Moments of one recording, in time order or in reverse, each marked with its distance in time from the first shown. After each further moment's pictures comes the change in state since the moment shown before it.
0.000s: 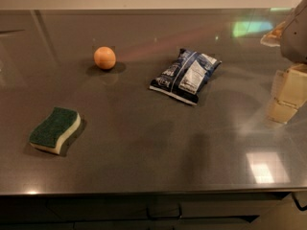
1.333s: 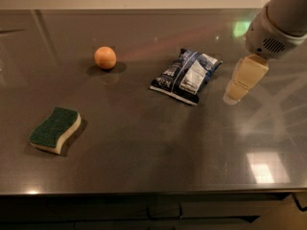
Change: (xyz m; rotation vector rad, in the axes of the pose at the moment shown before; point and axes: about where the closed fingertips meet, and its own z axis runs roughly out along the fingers) arm -0.026 -0.066 0.057 0.066 -0.060 0.161
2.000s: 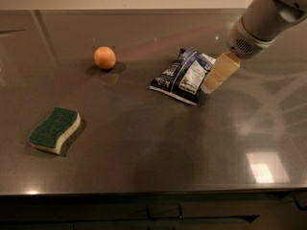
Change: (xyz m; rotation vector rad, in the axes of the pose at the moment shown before) arm -0.022 -0.038 0.054 0.015 -0.043 0.185
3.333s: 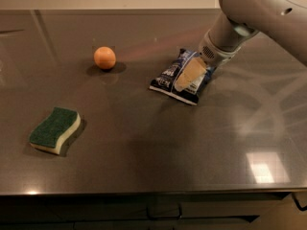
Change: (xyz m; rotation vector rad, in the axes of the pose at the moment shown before) arm -0.032 -0.001 0.079 -0.025 0.039 0.270
